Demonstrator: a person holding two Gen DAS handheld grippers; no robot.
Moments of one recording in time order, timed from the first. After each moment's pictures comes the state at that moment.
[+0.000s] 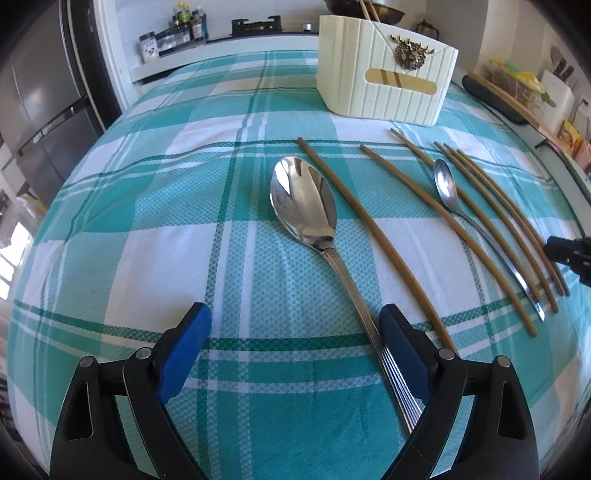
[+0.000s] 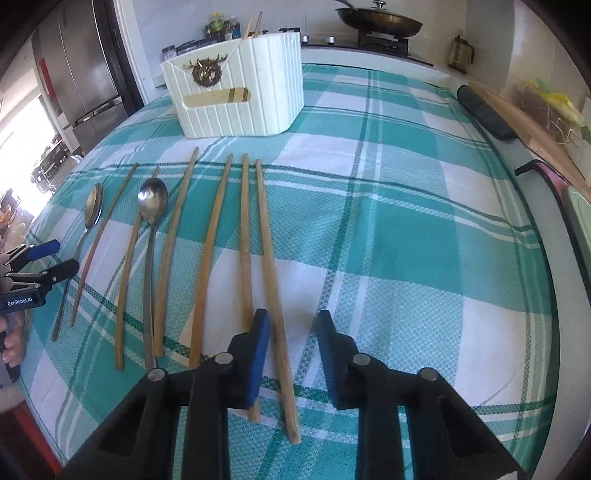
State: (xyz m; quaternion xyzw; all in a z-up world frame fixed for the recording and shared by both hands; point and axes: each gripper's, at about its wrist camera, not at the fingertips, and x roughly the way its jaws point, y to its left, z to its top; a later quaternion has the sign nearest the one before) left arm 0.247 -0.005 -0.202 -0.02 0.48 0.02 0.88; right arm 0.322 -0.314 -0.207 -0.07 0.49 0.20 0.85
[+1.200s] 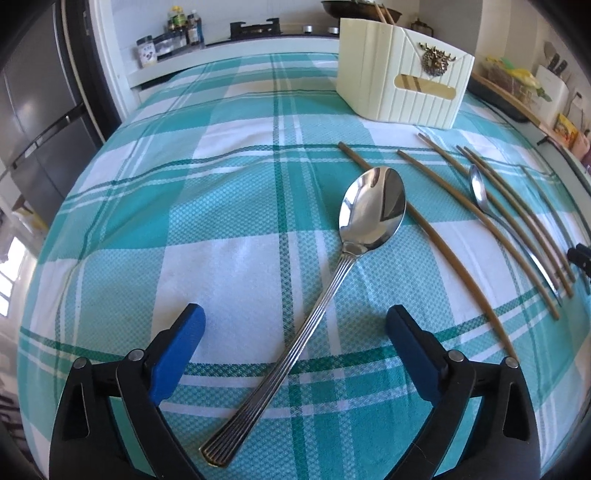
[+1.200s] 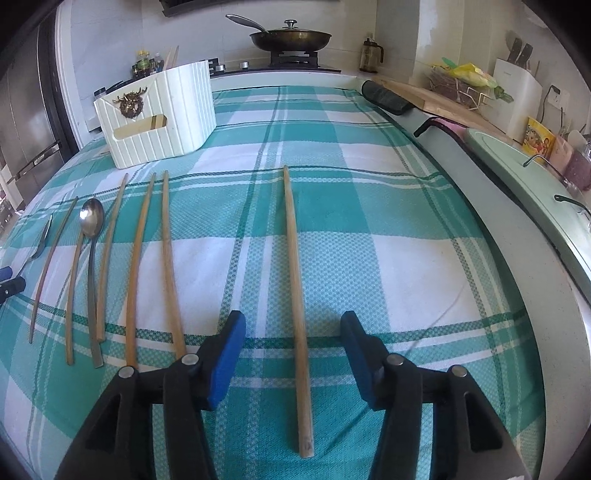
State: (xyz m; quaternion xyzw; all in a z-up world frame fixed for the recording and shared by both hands) left arm 0.256 0.041 -0.205 0.00 0.47 0.00 0.88; right arm 0.284 -0.354 -0.216 -0.02 0.44 0.05 0.90
